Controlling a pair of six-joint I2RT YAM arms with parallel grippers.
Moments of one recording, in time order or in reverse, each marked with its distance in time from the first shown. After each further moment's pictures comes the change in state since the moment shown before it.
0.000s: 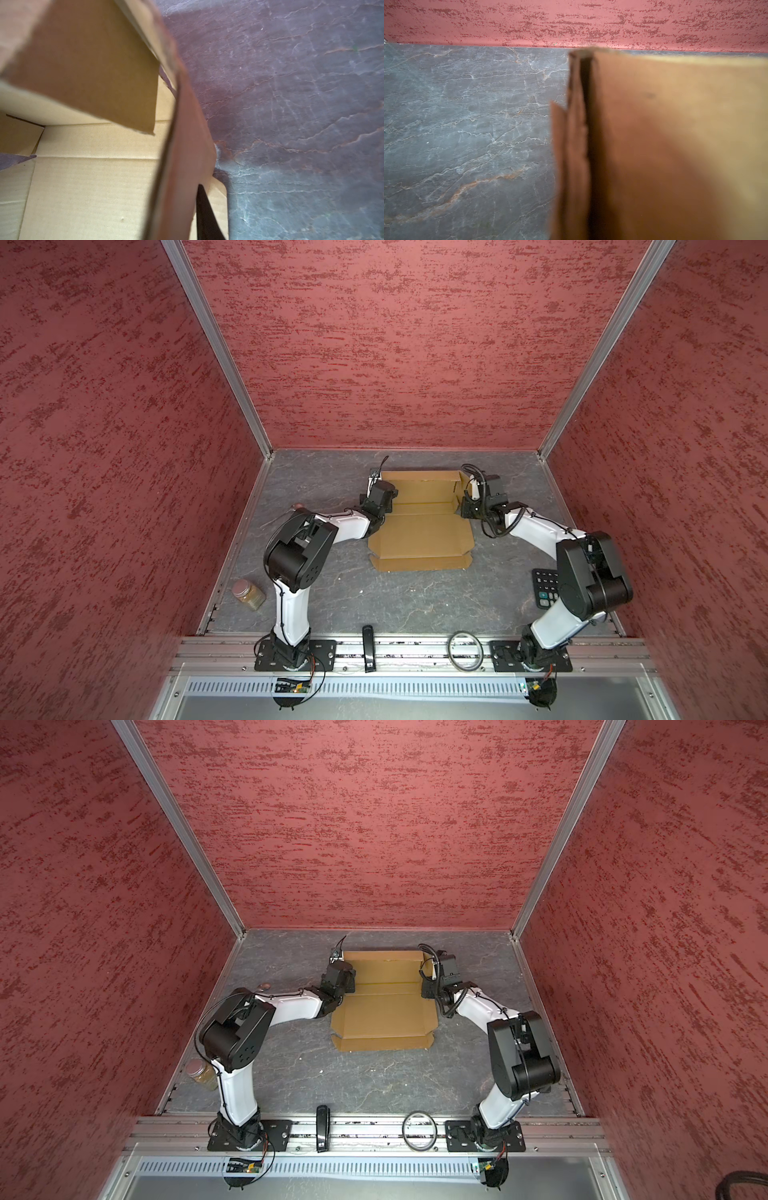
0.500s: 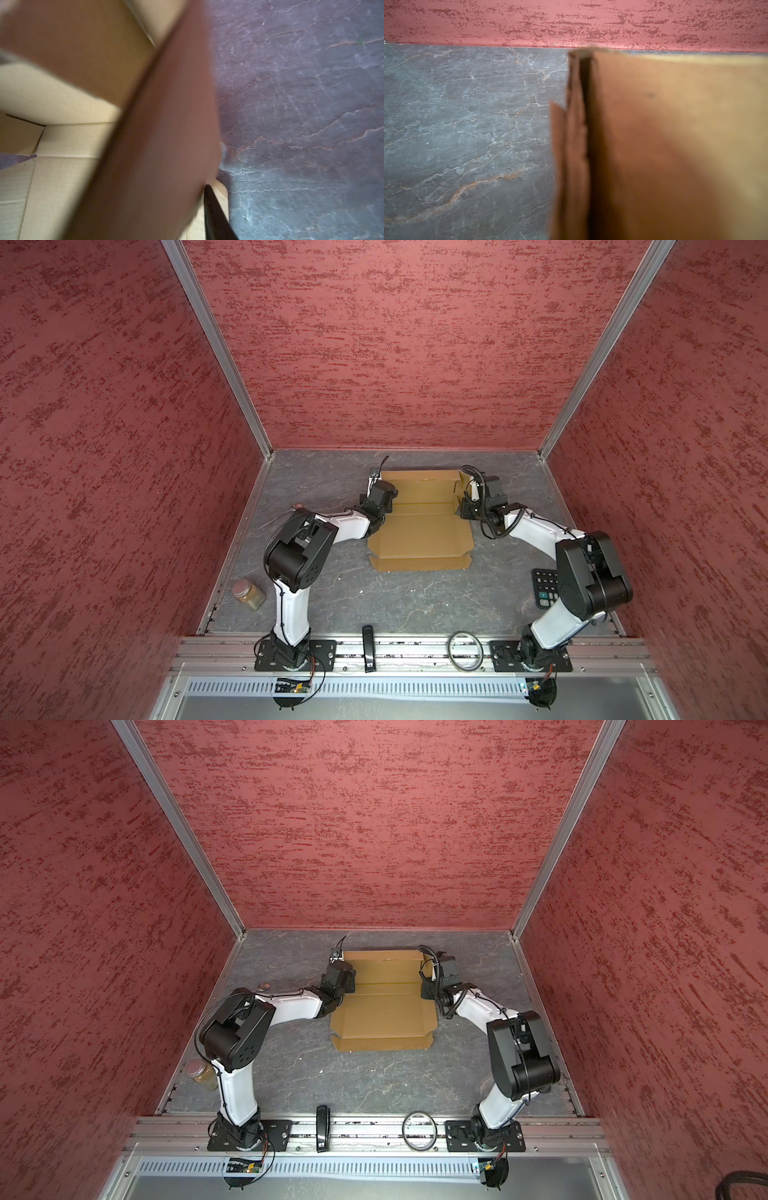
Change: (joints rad) left arm 0.000 0.001 0.002 0.000 0.000 0.001; right arm 0.002 0.000 -0.008 0.002 0.000 0.008
